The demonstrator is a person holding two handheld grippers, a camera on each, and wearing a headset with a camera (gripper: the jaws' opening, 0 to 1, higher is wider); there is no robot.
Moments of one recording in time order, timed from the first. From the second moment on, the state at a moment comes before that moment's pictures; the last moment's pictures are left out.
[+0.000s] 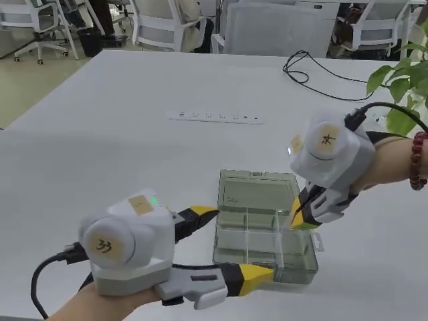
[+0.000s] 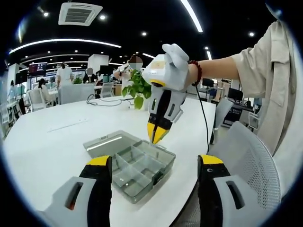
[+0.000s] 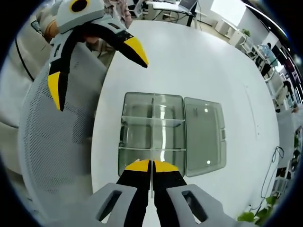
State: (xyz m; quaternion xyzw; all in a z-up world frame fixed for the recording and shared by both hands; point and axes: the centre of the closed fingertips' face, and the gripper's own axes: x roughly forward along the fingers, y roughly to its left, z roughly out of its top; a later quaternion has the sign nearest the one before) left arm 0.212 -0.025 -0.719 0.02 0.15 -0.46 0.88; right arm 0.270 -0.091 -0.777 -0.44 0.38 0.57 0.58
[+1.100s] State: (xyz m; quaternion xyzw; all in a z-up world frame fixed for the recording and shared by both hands) left arm 0.213 -0.024 -0.722 0.01 0.16 -0.46 0.88; right arm 0.271 -0.095 -0.786 -0.44 0.40 0.58 0.56
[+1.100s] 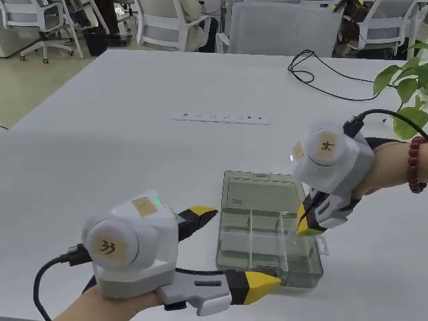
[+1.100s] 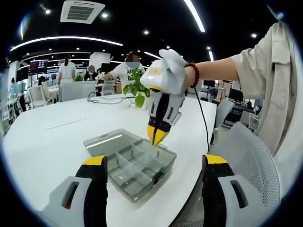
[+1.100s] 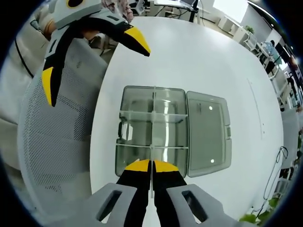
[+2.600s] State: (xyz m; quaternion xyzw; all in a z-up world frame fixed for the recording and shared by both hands) left arm 0.214 -0.023 -0.726 0.03 0.16 -0.46 0.87; right arm 0.270 -0.091 -0.815 -0.43 0.45 0.57 0.53
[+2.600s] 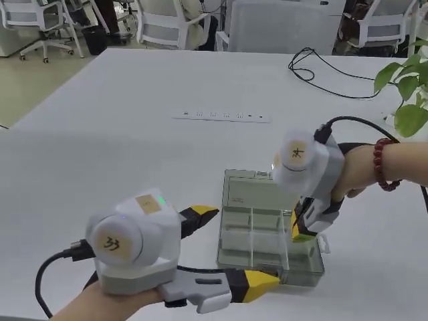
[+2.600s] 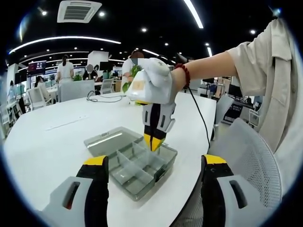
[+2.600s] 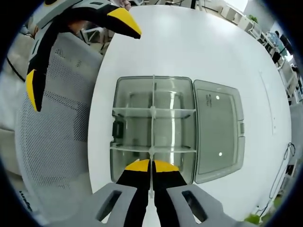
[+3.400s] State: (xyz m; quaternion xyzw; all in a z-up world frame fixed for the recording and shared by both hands) left arm 0.214 -0.021 -0.726 0.03 0.17 -0.45 0.88; right arm 0.270 -0.091 -0.839 -0.40 0.47 0.56 0.55
